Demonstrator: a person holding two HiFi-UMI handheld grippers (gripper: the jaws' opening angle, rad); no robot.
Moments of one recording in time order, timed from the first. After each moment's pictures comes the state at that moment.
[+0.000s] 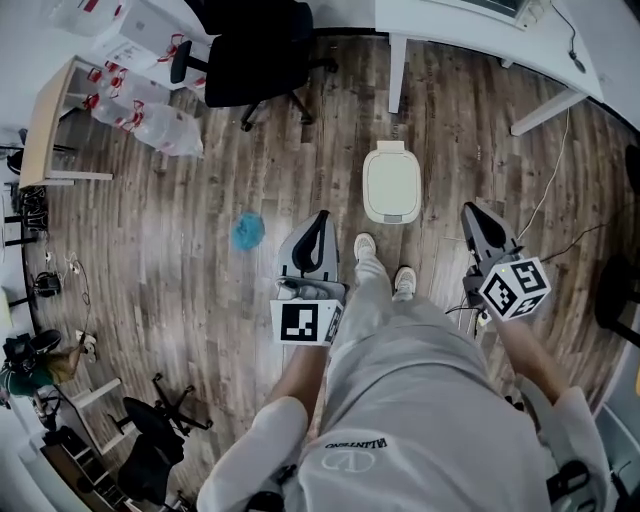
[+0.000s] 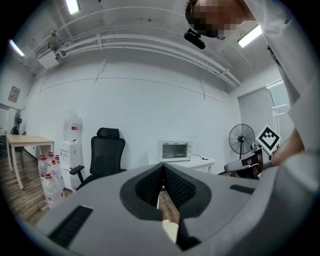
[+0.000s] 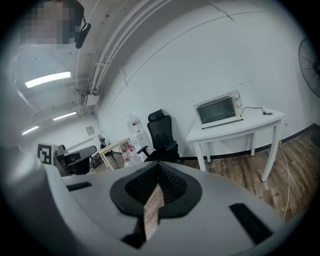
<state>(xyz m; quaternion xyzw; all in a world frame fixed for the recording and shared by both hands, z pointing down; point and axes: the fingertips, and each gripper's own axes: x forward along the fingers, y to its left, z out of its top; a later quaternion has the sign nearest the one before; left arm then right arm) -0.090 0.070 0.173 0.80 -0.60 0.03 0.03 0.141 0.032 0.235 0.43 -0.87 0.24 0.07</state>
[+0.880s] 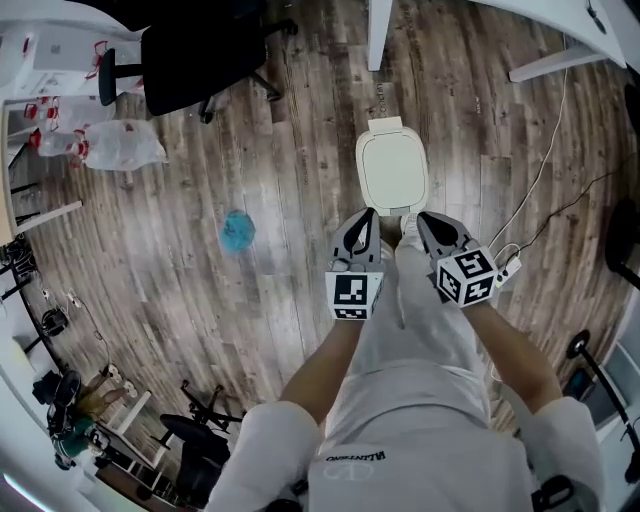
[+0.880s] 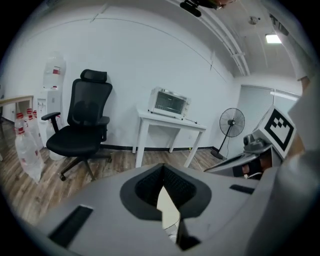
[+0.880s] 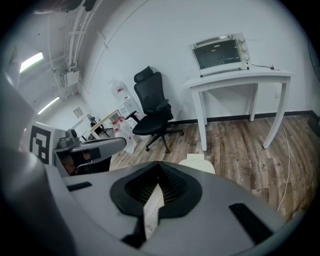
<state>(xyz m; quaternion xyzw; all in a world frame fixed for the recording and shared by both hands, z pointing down) -0.047 -0.054 0.447 0.83 -0.50 0.14 0.22 0.045 -0.033 0.475 0.41 -0.81 0.36 0.22</state>
